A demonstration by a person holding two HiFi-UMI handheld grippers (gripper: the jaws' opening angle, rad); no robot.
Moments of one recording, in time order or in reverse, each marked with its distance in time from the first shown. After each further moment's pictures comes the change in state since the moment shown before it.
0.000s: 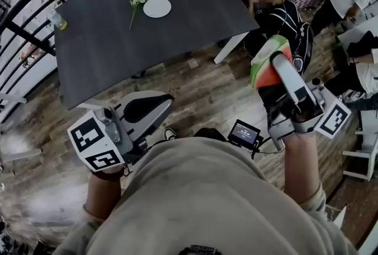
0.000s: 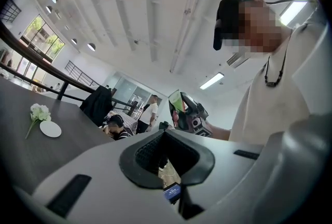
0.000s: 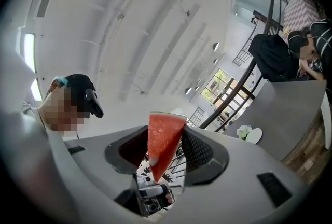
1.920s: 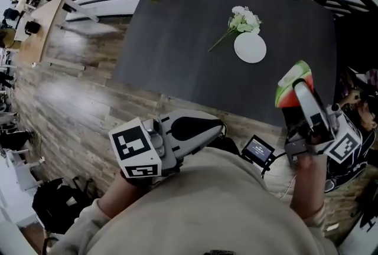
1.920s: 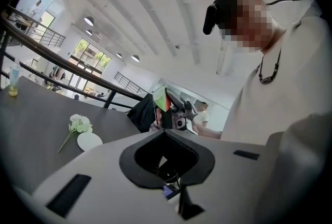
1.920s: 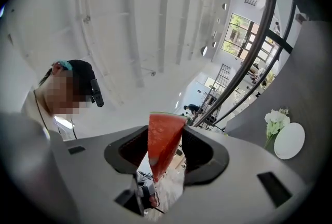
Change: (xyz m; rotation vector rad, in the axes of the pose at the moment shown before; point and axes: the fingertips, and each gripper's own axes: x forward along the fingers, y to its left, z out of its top) left arm 0.089 0.213 0.071 -0.125 -0.056 0.521; right arm 0.251 -0.250 0.051 0.262 0.390 0.364
